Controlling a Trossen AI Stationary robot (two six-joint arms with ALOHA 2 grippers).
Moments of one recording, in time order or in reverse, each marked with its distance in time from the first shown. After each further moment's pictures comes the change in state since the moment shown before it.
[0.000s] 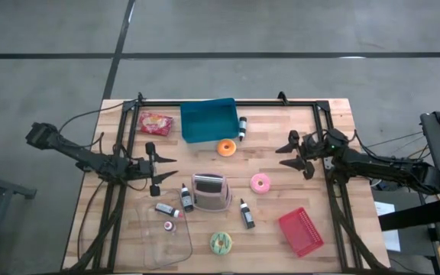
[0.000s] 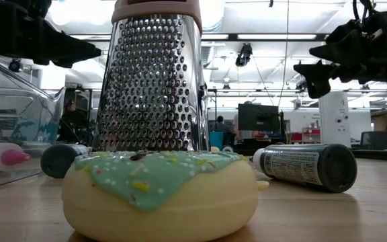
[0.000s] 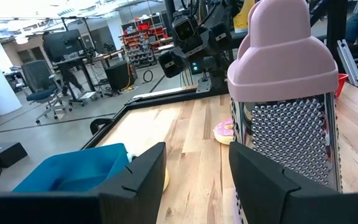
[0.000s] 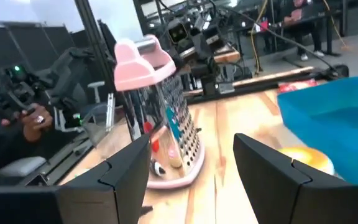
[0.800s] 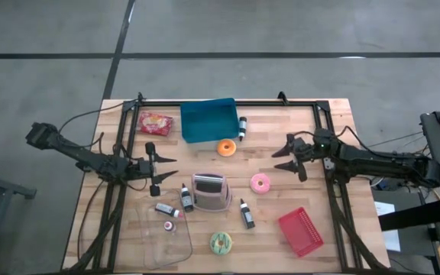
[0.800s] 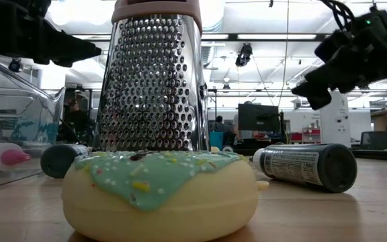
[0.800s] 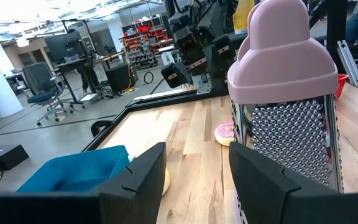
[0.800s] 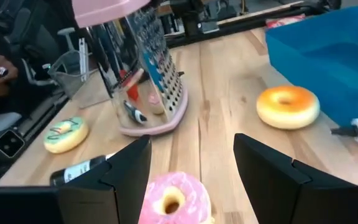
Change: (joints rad) left arm 0.000 0.000 0.000 0.008 0.000 0.012; right arm 0.101 0.050 0.118 -0.382 0.140 -0.148
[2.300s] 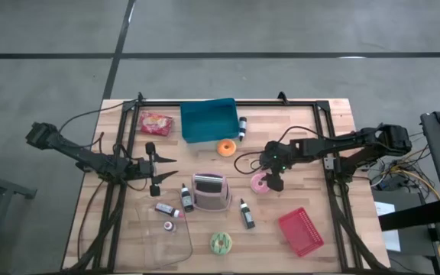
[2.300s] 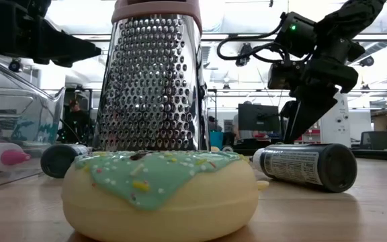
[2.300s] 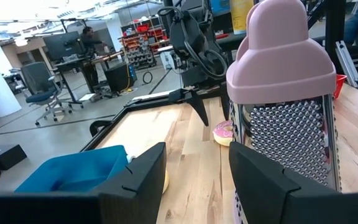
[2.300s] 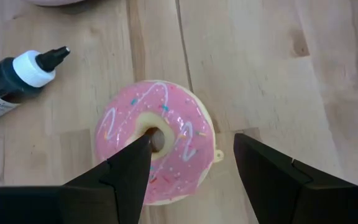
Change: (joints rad) left arm 0.000 0.000 0.000 -0.001 0.004 -0.005; right arm 0.310 0.683 0.505 -0.579 0.370 0.027
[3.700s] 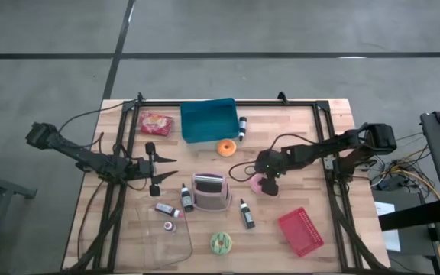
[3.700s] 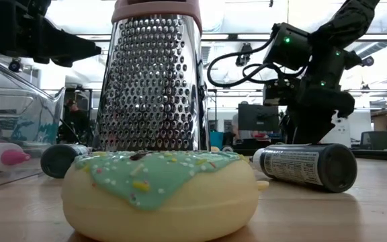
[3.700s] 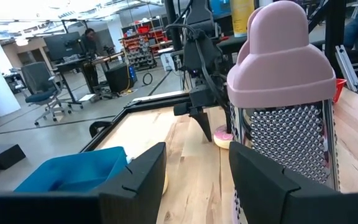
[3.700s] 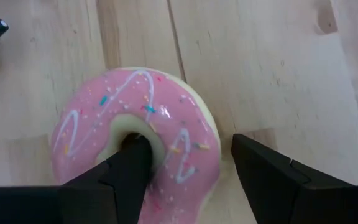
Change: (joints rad) left arm 0.000 -0.002 0.000 0.008 0.000 -0.008; right arm 0.080 0.189 0.027 0.053 0.115 0.051
